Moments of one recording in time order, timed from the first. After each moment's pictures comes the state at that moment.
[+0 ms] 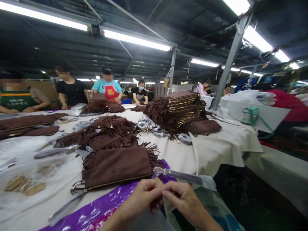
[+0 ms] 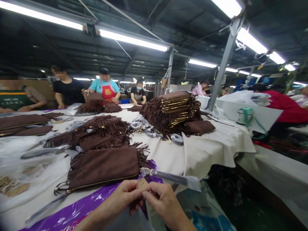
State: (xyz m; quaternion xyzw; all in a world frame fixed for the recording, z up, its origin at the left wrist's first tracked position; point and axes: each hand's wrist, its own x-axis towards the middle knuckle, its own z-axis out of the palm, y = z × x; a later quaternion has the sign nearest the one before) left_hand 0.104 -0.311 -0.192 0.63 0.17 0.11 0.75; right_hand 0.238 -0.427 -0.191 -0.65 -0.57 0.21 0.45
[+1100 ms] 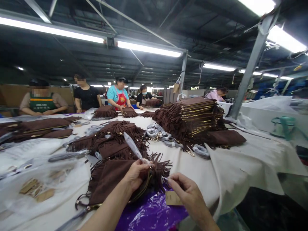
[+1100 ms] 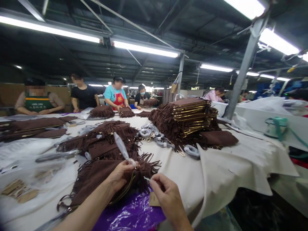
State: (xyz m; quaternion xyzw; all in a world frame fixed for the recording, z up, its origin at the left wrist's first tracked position) left_hand 0.124 -0.189 -0.195 0.59 0.24 0.33 0.69; right_hand 0.248 -0.356 -0.185 -0.62 -0.45 0.25 0.59
